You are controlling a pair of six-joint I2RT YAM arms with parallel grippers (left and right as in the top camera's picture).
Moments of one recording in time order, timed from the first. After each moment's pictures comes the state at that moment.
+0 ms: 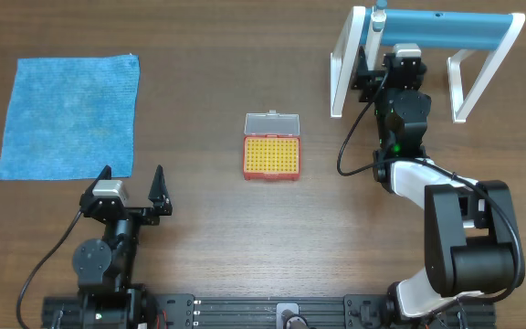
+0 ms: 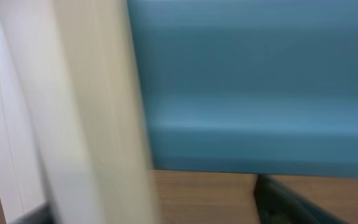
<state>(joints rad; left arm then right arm) 0.07 0.01 0.01 -0.07 0.11 -0.13 0.05 1.74 0.69 1.02 0.03 0.02</state>
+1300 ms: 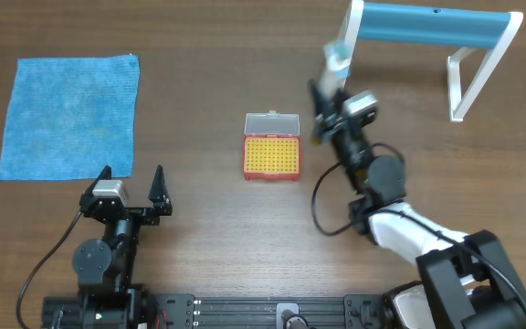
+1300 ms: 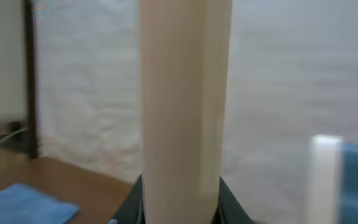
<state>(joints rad) 0.07 0.01 0.01 -0.07 0.11 -0.13 0.38 1.50 0.41 1.40 -0.14 0.05</state>
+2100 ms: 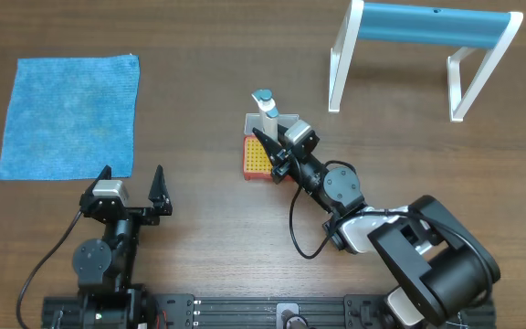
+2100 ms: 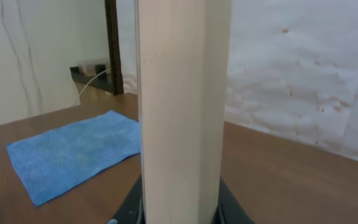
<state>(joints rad) 0.07 0.01 0.01 -0.07 0.11 -0.13 0.58 1.73 0.38 1.45 -0.19 0.07</state>
